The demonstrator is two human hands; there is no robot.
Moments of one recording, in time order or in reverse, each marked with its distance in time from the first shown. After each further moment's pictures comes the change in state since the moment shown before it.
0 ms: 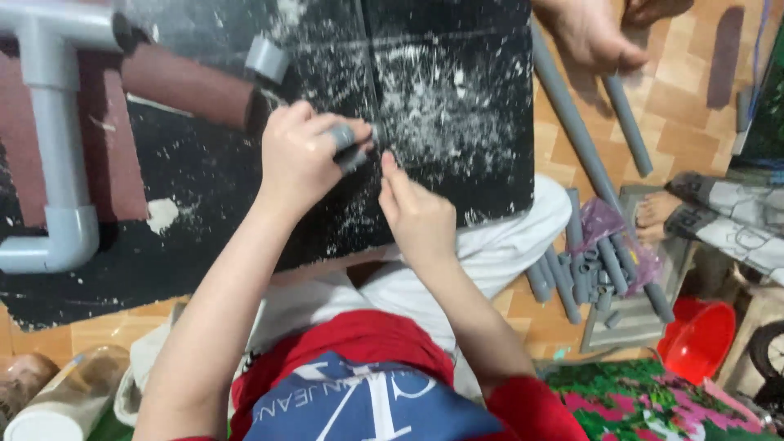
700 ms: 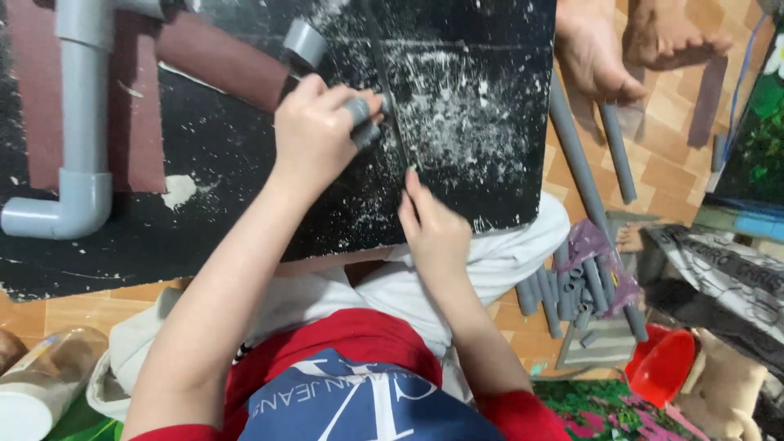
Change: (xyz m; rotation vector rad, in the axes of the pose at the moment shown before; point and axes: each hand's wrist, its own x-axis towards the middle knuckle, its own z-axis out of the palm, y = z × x) left_hand 0.012 0.003 -0.022 0.188 0.120 -0.099; right_hand -0.013 -0.014 -0.010 0.116 -0.050 0.081
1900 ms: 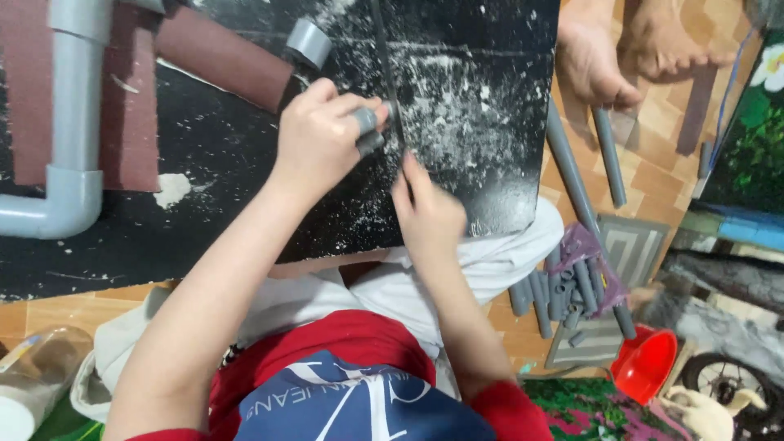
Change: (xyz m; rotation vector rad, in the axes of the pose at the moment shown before) left_hand -0.009 0.002 0.006 -0.107 -0.035 0.012; right_hand 0.013 0.001 0.016 -0.101 0.011 0.028
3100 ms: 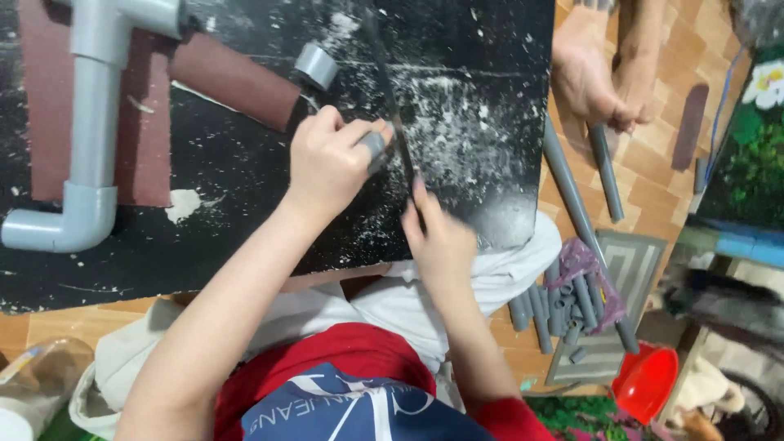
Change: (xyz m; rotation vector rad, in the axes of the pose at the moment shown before) left_hand -0.002 -0.003 0.010 0.087 0.089 -0.005; right_hand -0.006 0.008 -0.021 0.042 0.011 -0.087
